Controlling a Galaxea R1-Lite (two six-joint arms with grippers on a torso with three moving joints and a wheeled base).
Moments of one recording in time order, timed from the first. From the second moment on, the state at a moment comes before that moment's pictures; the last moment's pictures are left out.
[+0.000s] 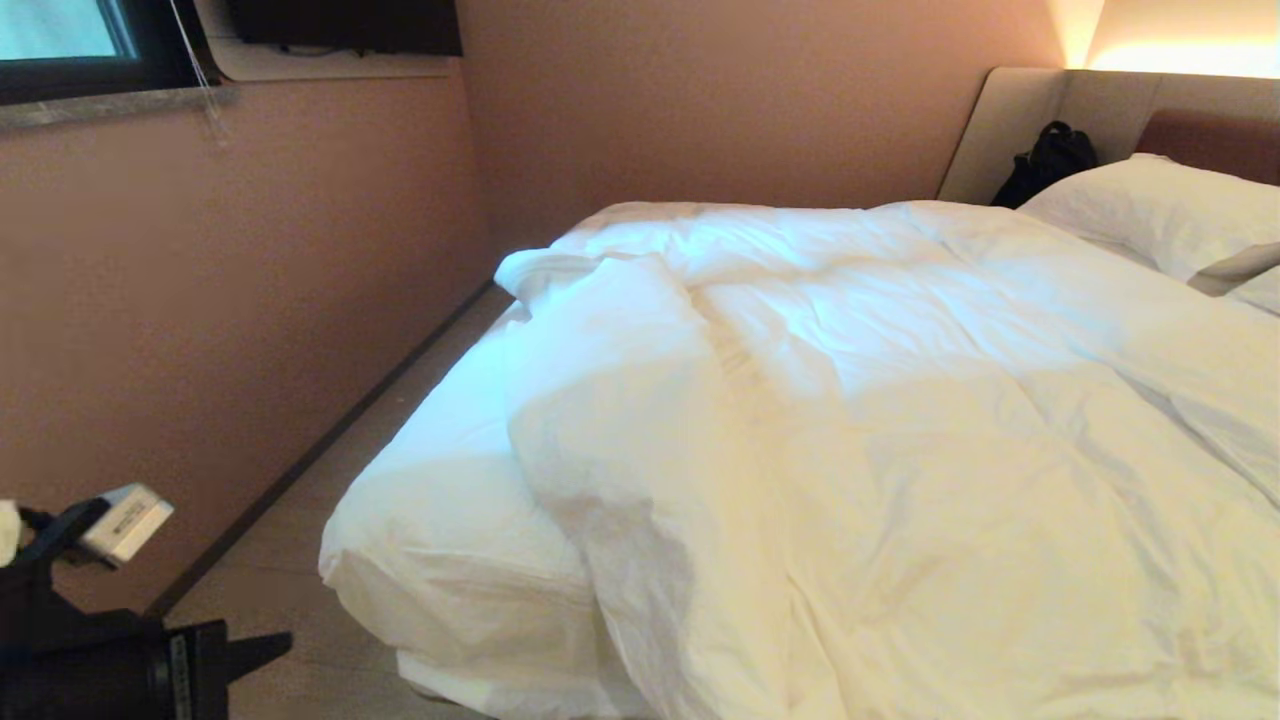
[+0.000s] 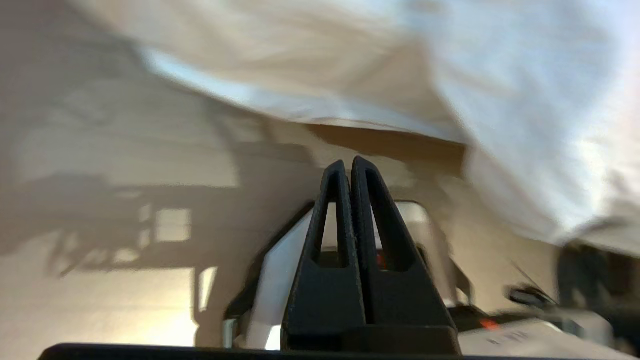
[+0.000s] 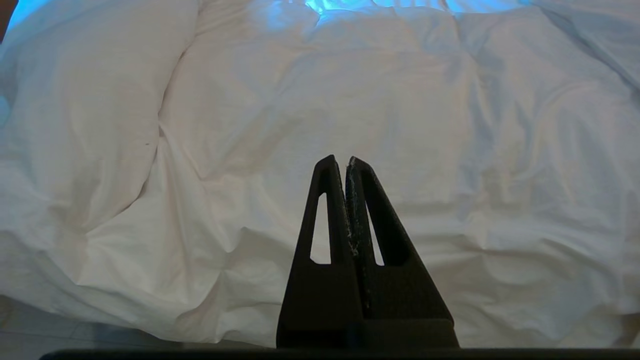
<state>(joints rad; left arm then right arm) -0.04 1.13 -0.46 0.05 -0.27 -0.28 0.01 0.00 -0.02 0.04 -0.01 0.01</state>
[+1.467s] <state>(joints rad) -0.33 1.76 -1.30 0.14 -0.10 -0.22 0.01 0.00 -0.02 0.04 -0.01 0.01</state>
